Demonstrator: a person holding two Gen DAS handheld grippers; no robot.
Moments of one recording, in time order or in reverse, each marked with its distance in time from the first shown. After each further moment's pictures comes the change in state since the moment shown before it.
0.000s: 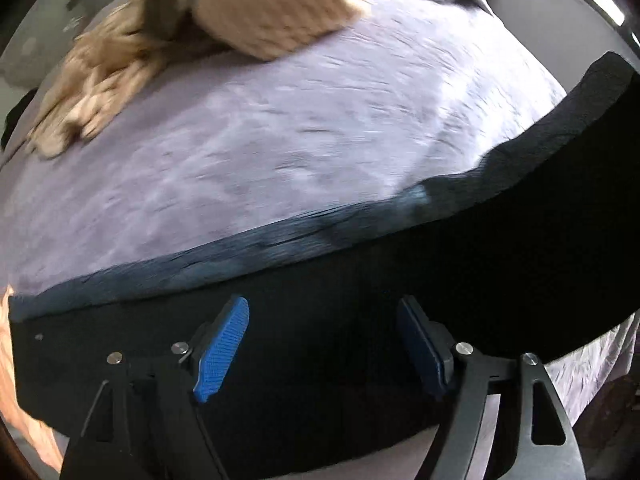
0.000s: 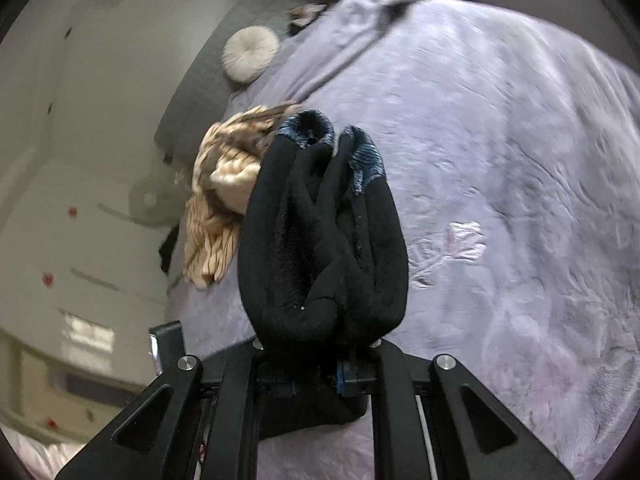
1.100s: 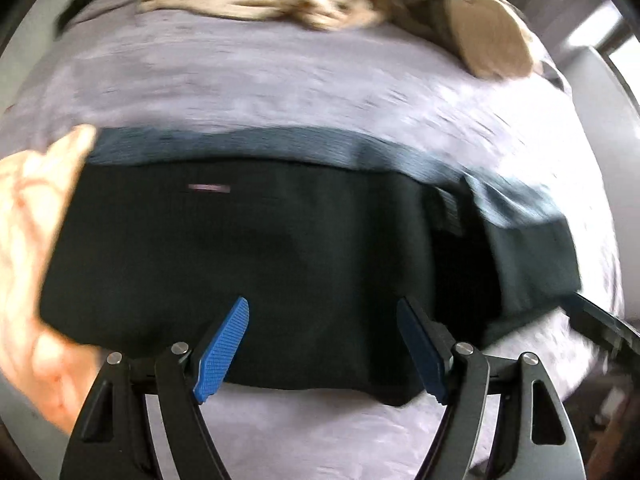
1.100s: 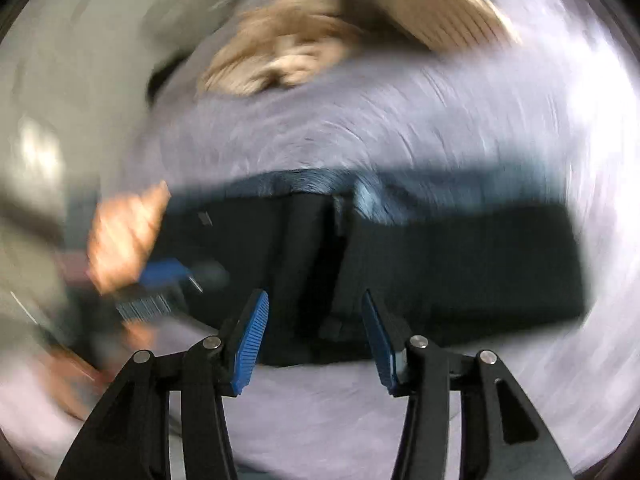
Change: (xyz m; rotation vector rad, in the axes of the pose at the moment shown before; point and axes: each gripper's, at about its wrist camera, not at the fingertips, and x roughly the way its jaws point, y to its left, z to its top) left arm -0.043 0.238 -0.121 -0.264 0.039 -0.096; right arm 0.145 0.193 -0.196 -0.266 0.397 -0.136
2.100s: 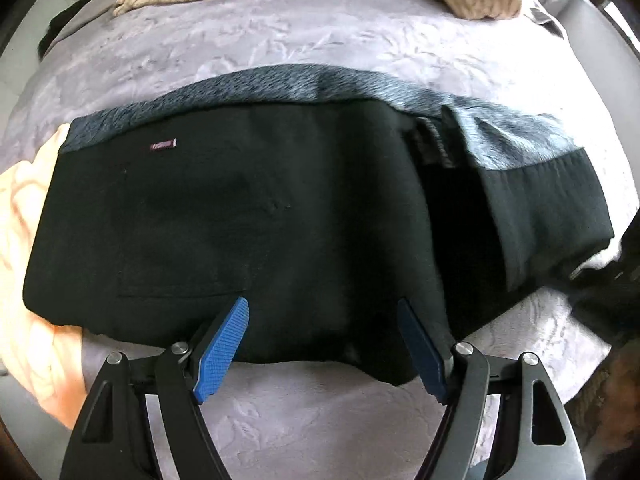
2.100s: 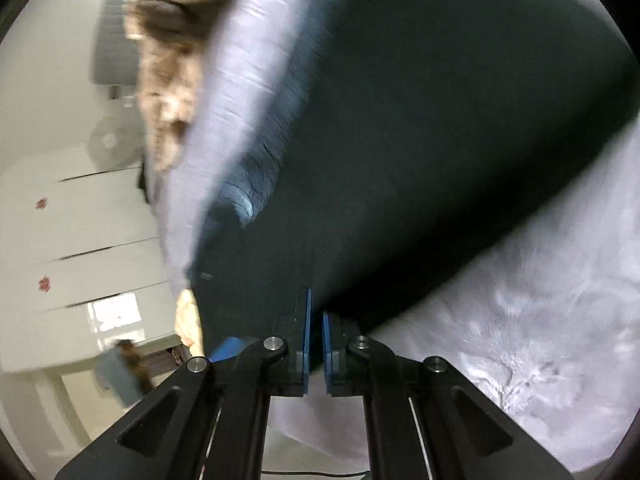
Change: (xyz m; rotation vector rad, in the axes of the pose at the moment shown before) left arm 0.020 -0.018 -0.033 0.071 0.069 0.116; right arm 0.068 -0.107 -0.037 0.571 0.090 0.254
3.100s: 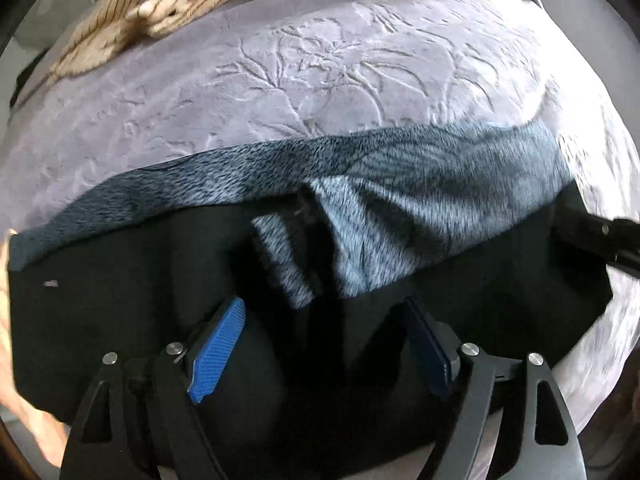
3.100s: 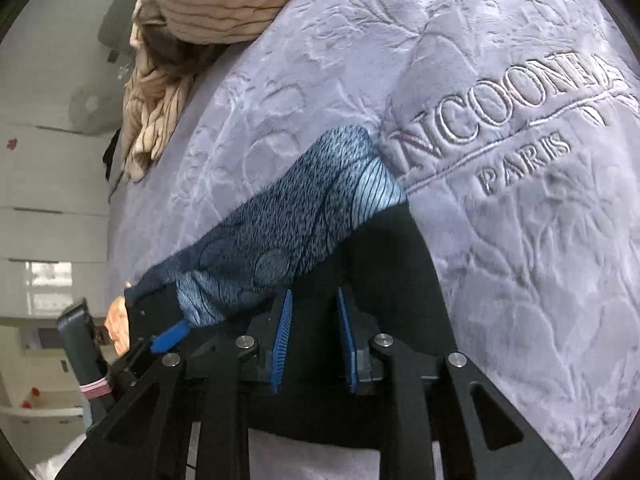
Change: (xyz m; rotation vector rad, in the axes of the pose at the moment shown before) left arm 0.035 -0.119 0.071 0.150 -0.020 0.034; right arm -0.059 0.016 0.121 -0.293 -0.082 -0.222
